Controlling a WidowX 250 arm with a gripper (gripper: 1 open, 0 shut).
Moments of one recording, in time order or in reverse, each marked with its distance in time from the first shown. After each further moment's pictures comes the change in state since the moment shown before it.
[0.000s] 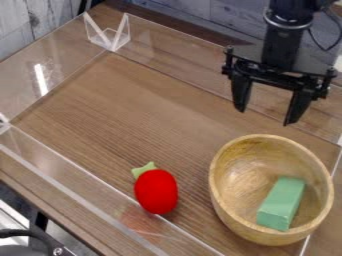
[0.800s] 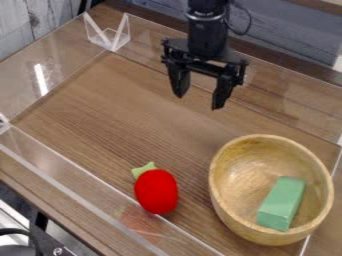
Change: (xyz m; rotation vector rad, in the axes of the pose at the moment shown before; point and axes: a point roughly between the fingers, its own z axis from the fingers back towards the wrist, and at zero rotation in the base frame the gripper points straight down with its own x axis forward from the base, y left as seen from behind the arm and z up) arm 0.018 0.071 -0.023 -0.008 0.050 -0.134
